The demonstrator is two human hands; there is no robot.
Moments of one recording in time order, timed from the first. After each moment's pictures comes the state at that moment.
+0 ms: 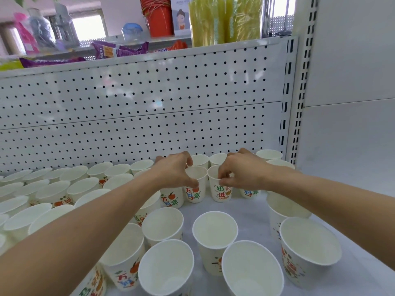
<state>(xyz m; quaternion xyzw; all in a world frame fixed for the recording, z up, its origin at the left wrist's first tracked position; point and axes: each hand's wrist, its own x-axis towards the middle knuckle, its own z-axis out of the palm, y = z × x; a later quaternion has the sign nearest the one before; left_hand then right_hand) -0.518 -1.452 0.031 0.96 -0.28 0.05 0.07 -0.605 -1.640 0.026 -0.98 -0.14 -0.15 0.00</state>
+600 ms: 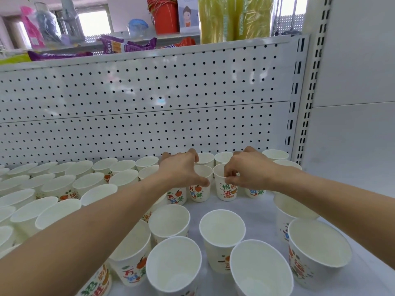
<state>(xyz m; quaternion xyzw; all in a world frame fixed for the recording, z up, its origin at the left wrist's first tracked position) -0.520 -1.457 0.023 0.96 -0.27 0.10 0.06 -0.603 -1.638 0.025 -0.98 -0.13 -0.14 -0.05</state>
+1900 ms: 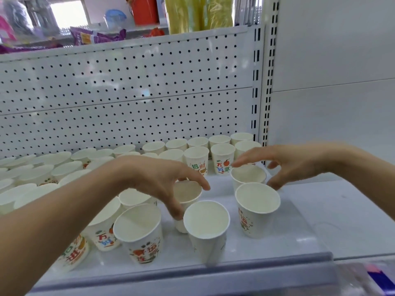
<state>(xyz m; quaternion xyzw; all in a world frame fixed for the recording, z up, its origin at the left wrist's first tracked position) -0.649 -1.448 0.067 0.86 -0.46 -0.21 0.00 -0.735 -1.723 0.046 -0.97 -0.11 0.11 0.20</state>
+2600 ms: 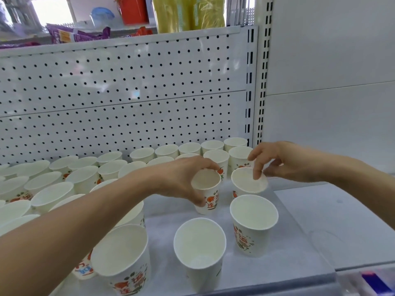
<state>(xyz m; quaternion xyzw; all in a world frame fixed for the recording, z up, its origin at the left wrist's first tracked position) -0.609 -1.499 0.038 0.86 -0.49 -0.08 0.11 -0.724 -1.747 0.034 -0.98 -0.06 -0.05 0.20</state>
